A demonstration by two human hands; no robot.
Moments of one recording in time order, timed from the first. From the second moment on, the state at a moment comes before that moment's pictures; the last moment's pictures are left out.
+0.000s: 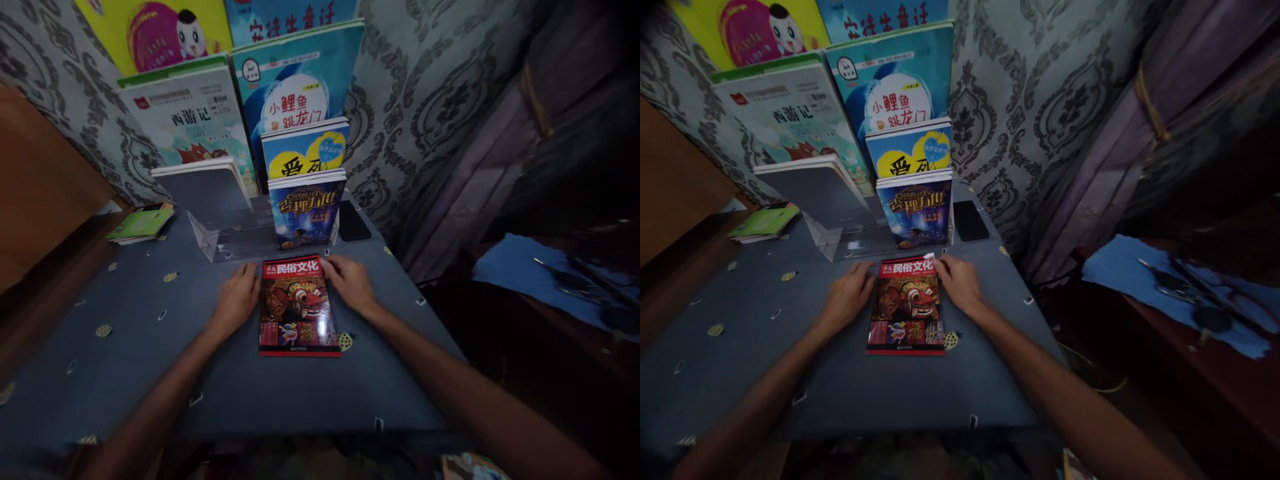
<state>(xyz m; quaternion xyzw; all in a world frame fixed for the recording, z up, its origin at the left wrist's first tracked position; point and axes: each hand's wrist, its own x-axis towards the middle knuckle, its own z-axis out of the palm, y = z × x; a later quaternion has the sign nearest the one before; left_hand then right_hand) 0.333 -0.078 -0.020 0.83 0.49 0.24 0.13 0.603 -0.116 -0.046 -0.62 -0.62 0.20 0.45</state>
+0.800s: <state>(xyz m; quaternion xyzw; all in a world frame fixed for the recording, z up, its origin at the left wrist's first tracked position) 0.346 -0.062 -0.055 0.88 0.42 0.22 0.04 0.576 -0.116 -0.060 -0.53 -0.80 0.11 0.26</state>
